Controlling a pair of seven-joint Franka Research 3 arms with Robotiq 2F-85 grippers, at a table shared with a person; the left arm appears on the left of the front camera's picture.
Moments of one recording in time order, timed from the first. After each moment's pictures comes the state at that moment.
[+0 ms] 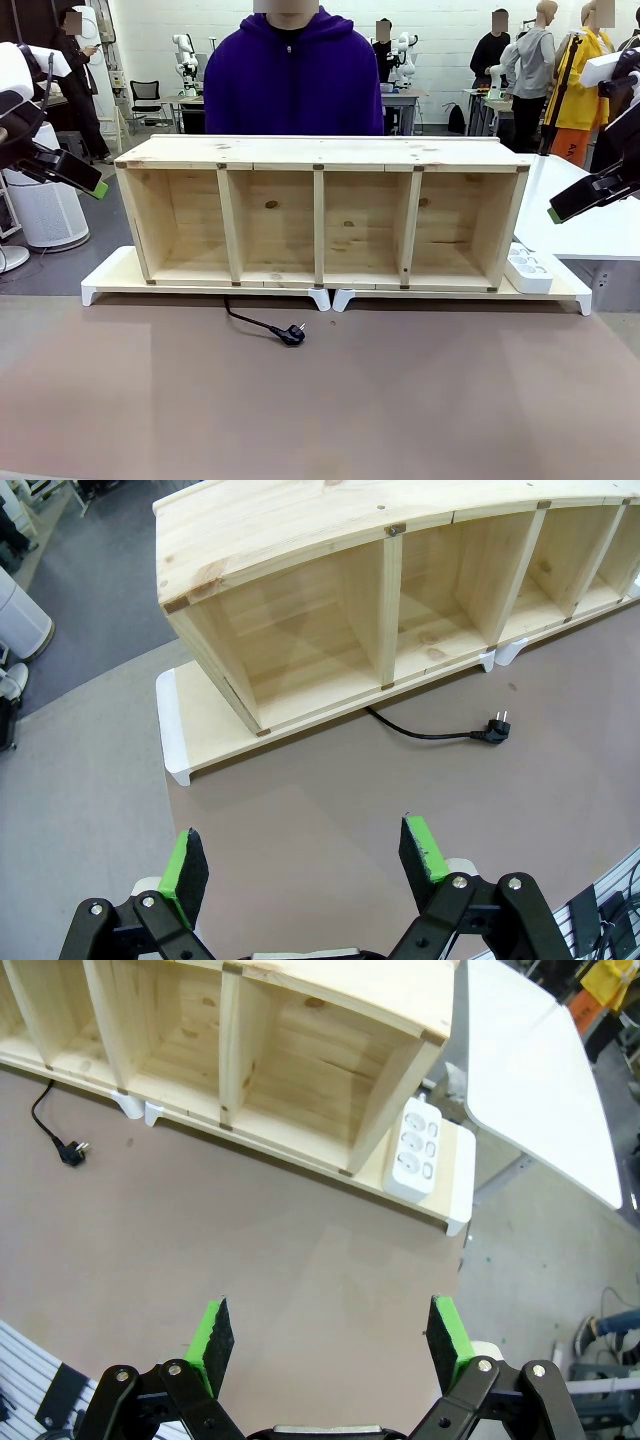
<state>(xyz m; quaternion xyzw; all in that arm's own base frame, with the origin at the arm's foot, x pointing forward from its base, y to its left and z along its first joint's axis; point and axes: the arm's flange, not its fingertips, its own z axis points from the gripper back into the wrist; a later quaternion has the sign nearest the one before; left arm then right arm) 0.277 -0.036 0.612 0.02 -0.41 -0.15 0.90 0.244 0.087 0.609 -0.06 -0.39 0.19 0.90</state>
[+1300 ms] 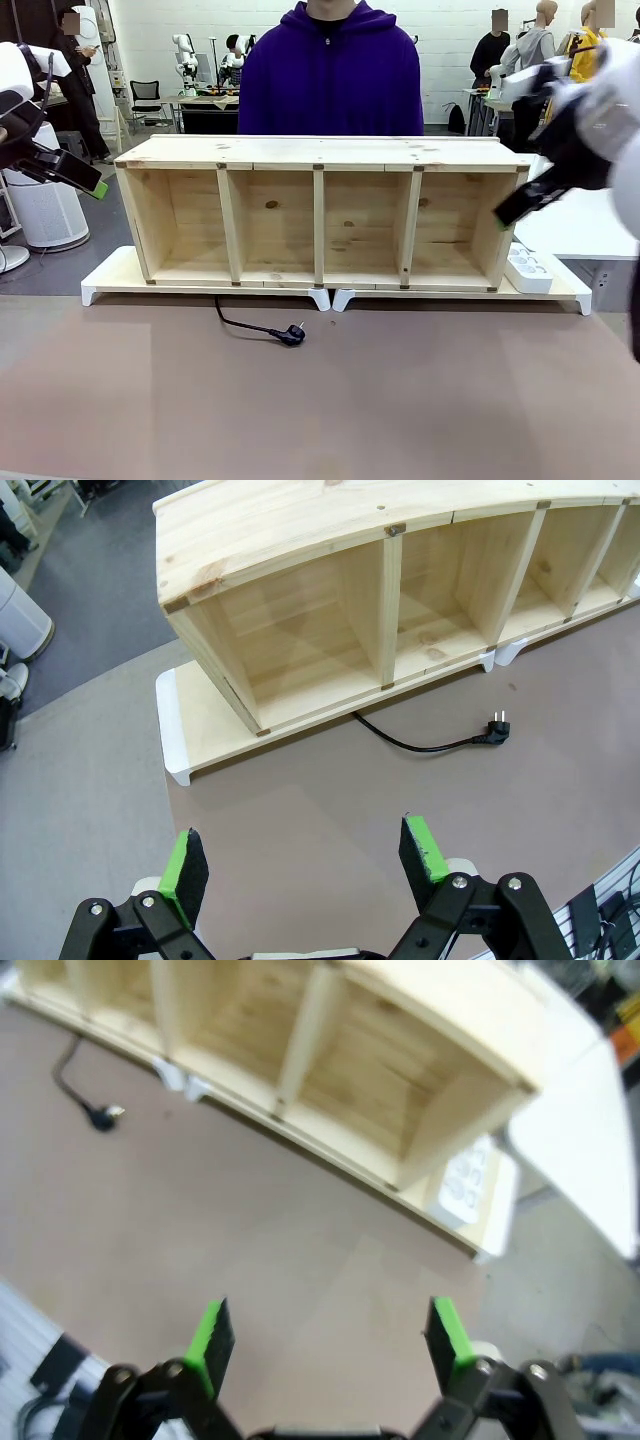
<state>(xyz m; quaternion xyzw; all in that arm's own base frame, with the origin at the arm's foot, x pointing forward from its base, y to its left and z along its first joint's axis) 0.277 -0.036 0.612 0.02 -0.41 -0.15 0.90 0.272 0.155 0.602 -0.07 -0.35 0.28 0.89</state>
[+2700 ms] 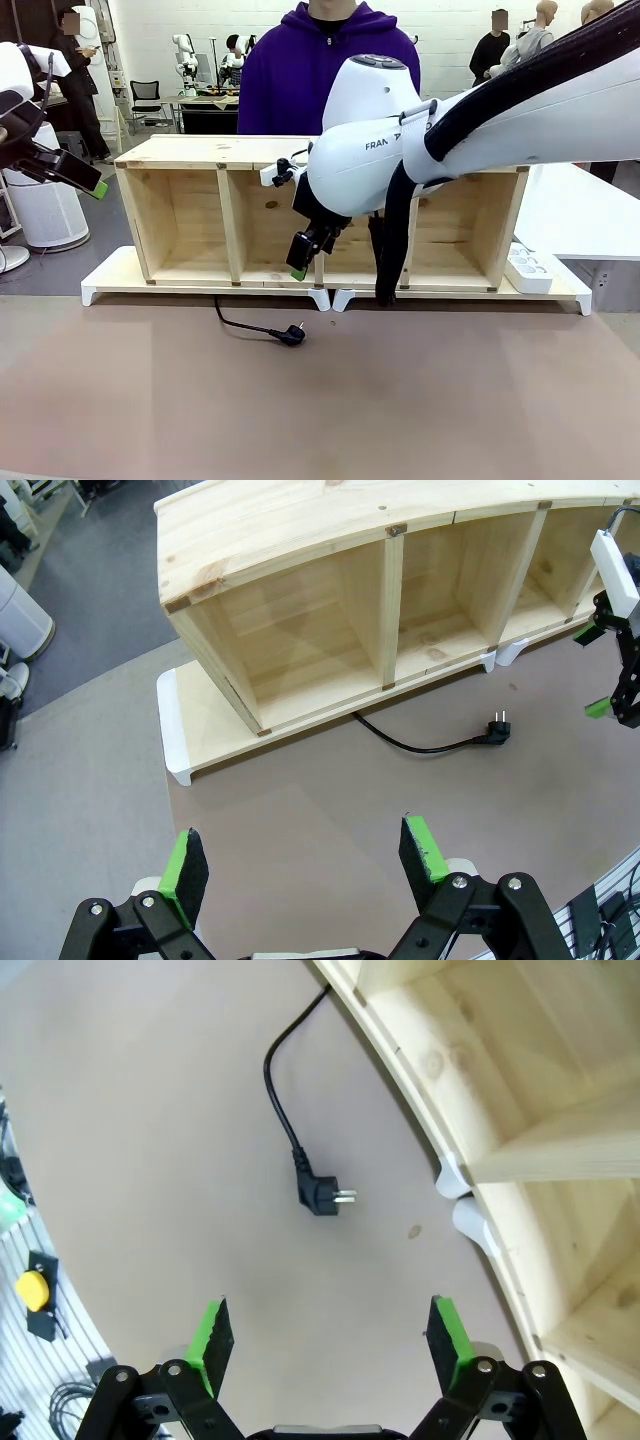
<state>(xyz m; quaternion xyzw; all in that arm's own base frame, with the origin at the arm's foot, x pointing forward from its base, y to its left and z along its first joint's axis) 0.277 -0.036 0.612 0.03 -0.41 -0.15 0.90 0.424 0.410 0.488 0.05 -0.17 0.51 0.84</state>
